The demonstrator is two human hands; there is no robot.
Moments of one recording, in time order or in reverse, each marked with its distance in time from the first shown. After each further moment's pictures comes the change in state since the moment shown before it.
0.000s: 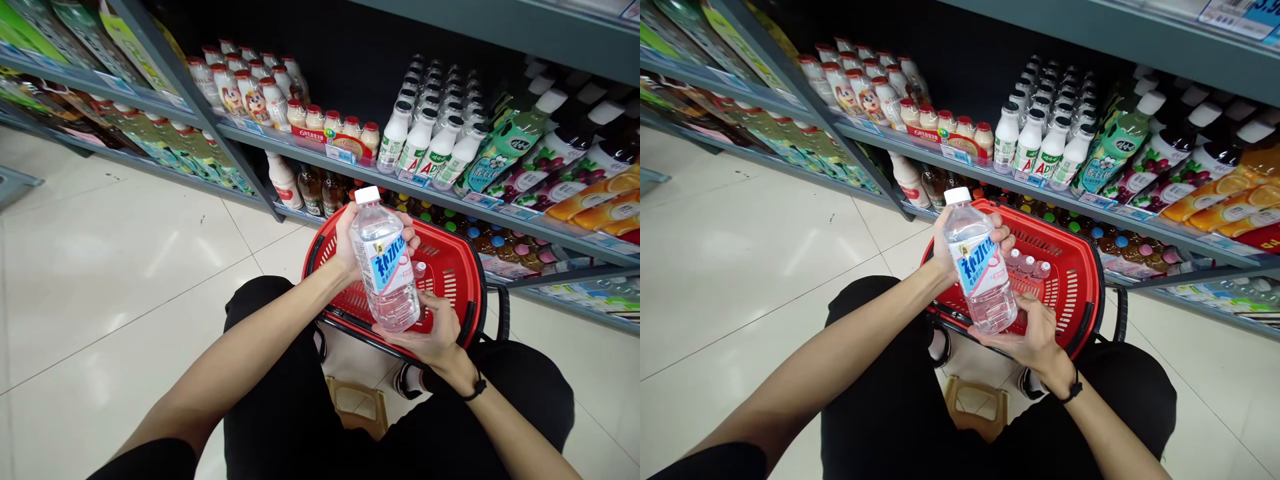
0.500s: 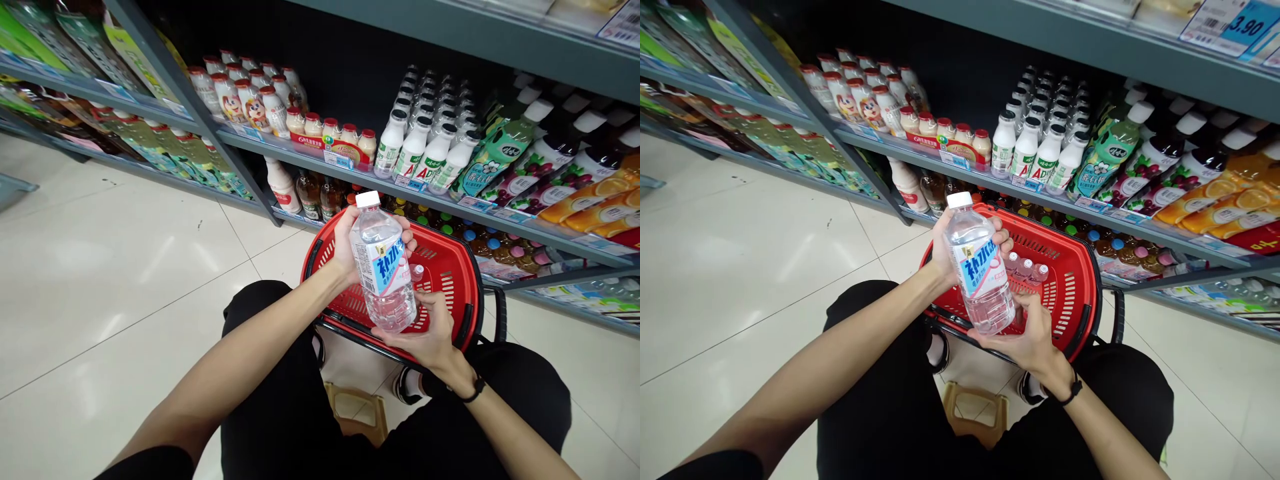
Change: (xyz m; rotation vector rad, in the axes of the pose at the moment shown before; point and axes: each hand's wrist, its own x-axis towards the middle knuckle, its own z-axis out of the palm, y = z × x) left_hand 0.000 0.001 0.000 -0.060 -0.007 0.028; right_hand 0.002 -0.008 0.001 0.136 -0.070 0.201
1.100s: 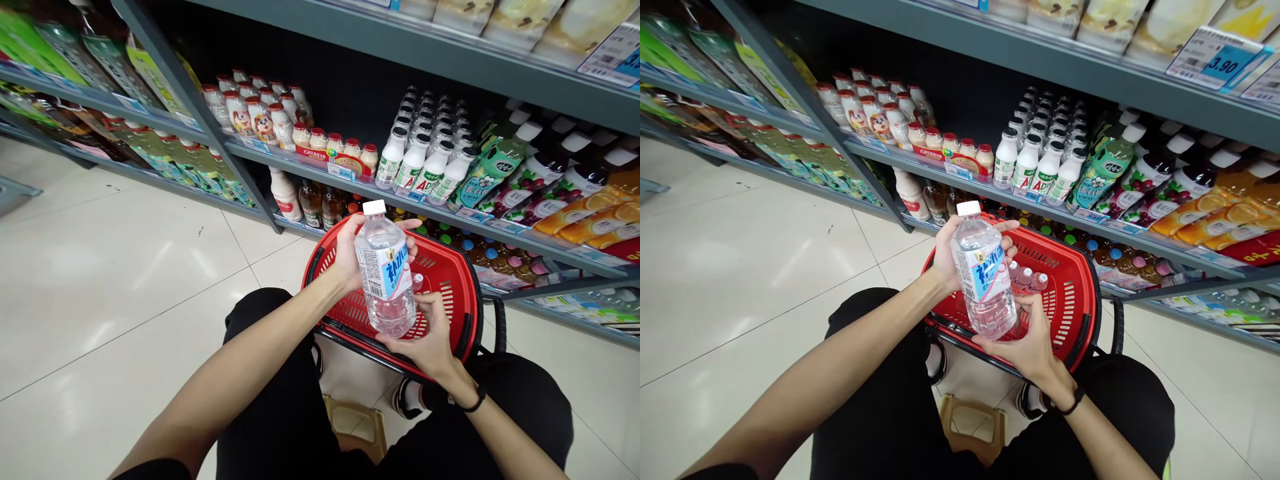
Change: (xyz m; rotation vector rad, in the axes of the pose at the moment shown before) left_hand 0.001 0.011 0.002 -0.521 -0.152 -0.168; right_hand 0.006 -0.004 -0.004 0.304 -0.146 0.333
